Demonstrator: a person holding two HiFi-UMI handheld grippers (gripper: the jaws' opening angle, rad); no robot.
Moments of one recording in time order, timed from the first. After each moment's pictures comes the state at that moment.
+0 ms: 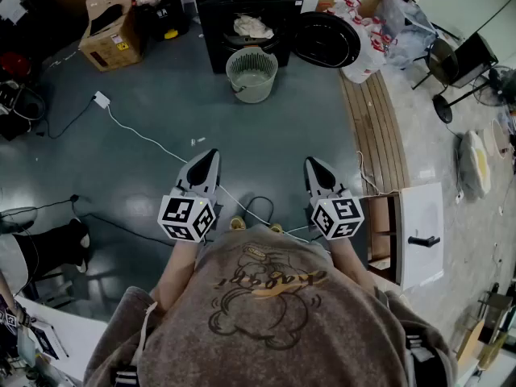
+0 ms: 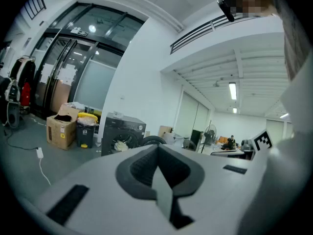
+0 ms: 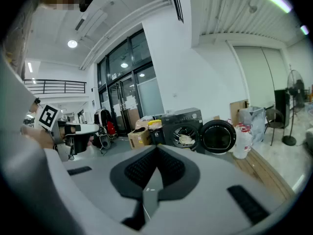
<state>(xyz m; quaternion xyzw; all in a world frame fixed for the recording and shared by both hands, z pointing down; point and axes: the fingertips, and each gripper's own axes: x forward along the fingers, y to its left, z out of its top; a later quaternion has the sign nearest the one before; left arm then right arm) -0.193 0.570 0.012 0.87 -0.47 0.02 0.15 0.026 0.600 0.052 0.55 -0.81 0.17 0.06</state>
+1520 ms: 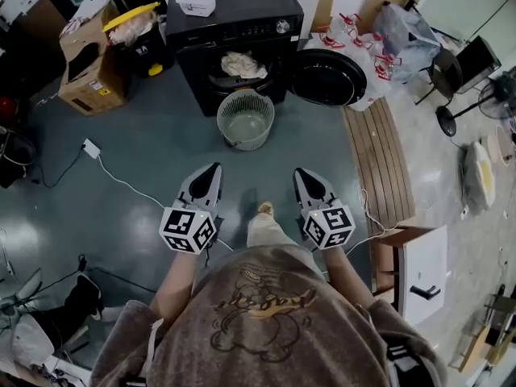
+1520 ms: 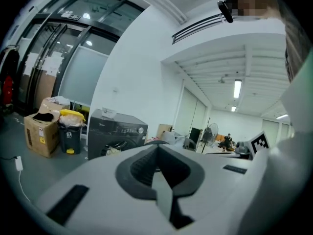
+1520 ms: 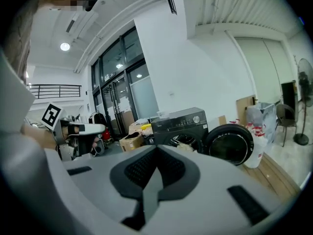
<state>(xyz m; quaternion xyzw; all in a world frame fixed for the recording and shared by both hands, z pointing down) -0.140 0.246 0.033 0.89 -0.43 0.04 0.16 0.047 0.281 0.077 0.55 -0.81 0.18 0.05</state>
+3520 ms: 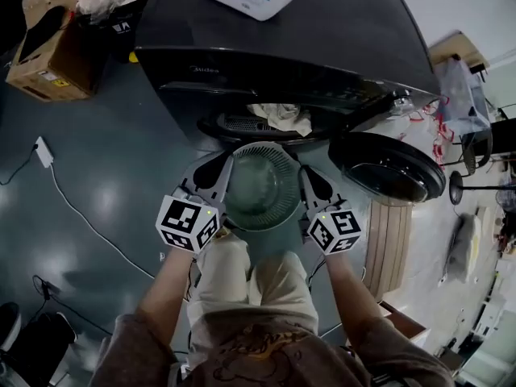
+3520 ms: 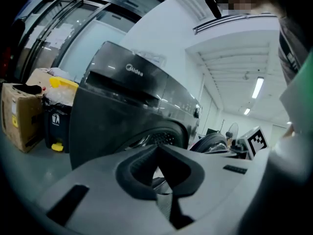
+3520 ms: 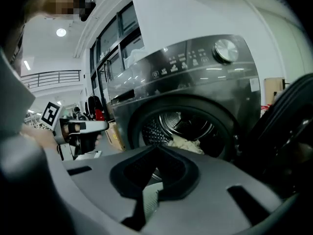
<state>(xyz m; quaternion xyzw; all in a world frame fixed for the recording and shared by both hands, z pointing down) -0.168 -0.252 0.334 0.88 -0.44 0.02 0.19 0.000 -0.232 0.369 0.50 -0.83 0.20 0.12</state>
